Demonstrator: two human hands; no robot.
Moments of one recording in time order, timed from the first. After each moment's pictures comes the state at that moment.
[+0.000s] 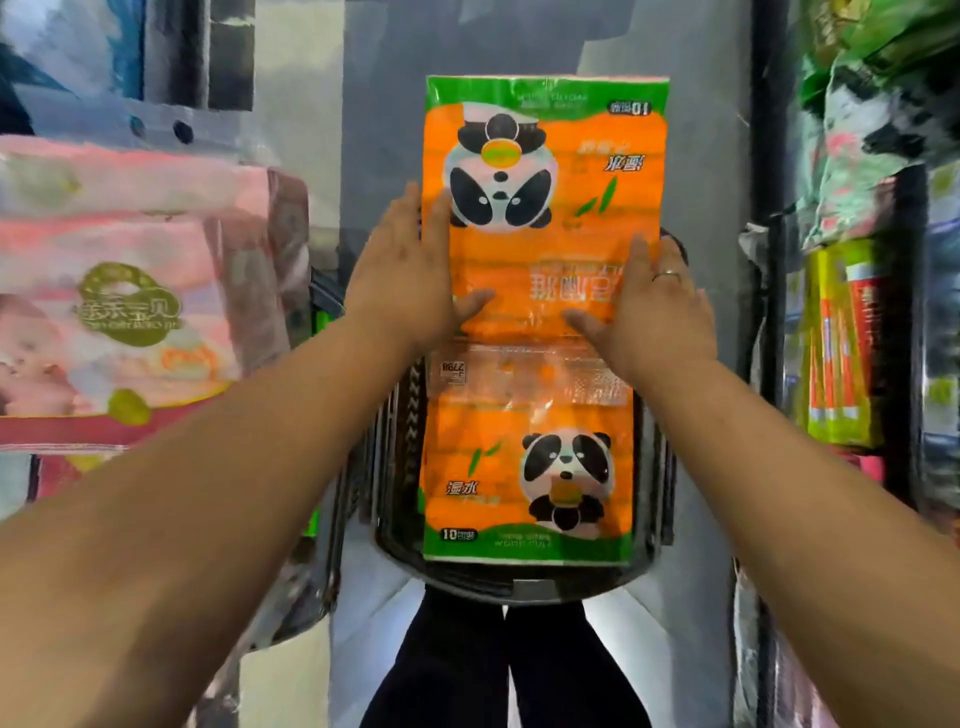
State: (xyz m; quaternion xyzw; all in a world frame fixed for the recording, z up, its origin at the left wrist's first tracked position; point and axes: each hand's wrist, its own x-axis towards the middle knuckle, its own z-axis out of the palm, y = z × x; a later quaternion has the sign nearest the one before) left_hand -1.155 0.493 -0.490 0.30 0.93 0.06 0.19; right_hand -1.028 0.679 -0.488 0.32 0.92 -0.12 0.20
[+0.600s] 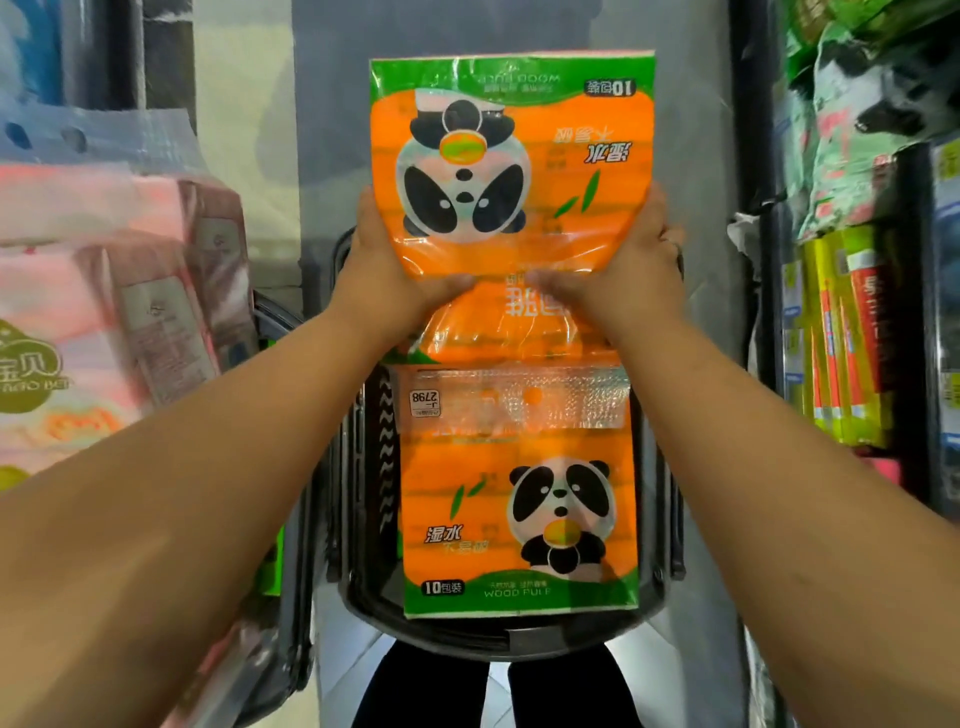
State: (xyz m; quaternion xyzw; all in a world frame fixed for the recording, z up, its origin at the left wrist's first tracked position) left_hand -1.184 0.510 -0.561 0.13 0.86 0.40 0.28; right_hand -1.072 0.704 -0.538 0.45 0.83 -0.33 0.09
